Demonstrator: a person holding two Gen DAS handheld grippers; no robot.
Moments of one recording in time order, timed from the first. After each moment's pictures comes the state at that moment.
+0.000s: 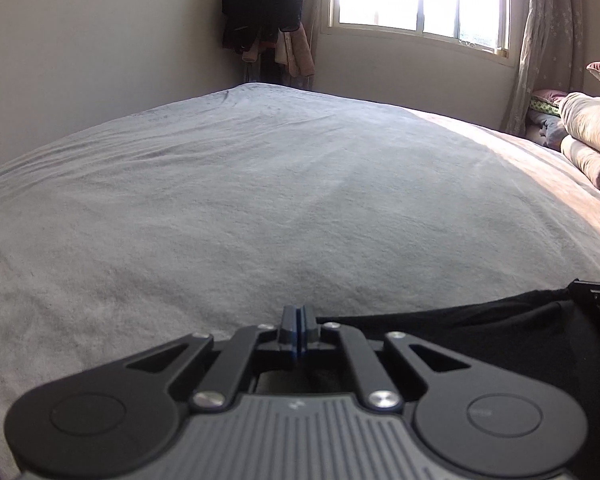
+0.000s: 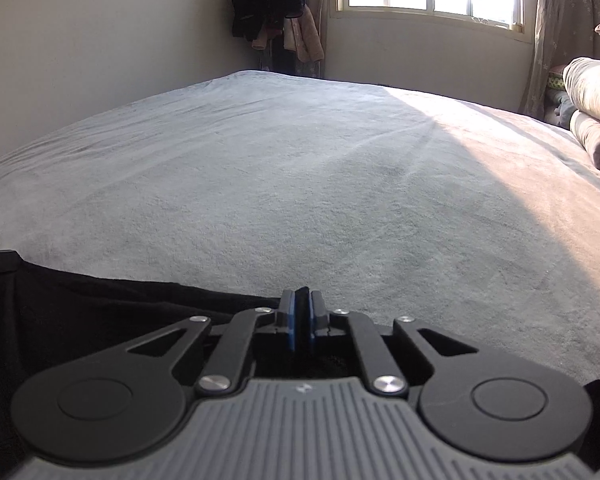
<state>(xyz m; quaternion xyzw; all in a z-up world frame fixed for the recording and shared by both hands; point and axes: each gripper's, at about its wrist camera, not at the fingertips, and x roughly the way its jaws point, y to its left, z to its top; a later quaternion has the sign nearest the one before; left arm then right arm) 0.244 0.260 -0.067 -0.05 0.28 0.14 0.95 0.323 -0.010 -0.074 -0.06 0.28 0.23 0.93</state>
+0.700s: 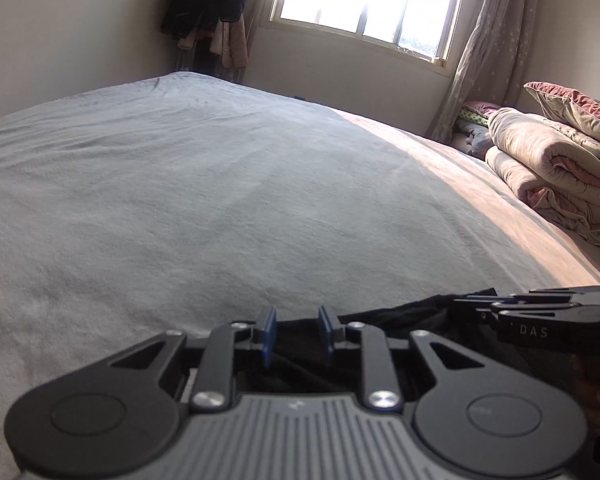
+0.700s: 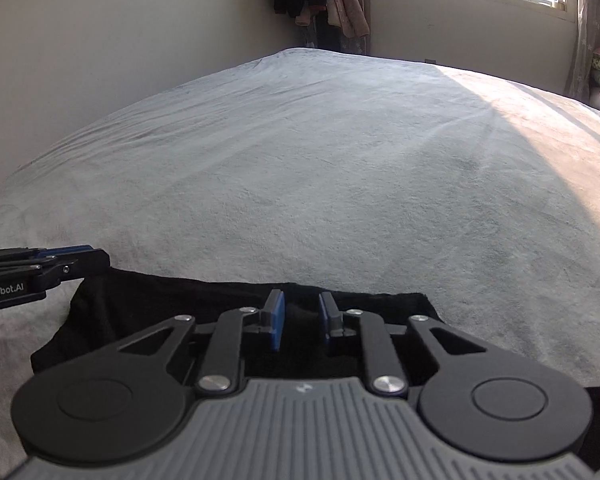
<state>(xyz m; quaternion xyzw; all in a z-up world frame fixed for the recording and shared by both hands) 0.237 0.260 -0.055 -0.11 0.30 0.01 0.95 0.305 0.030 -0.053 -0.05 0.33 0.29 0.90</state>
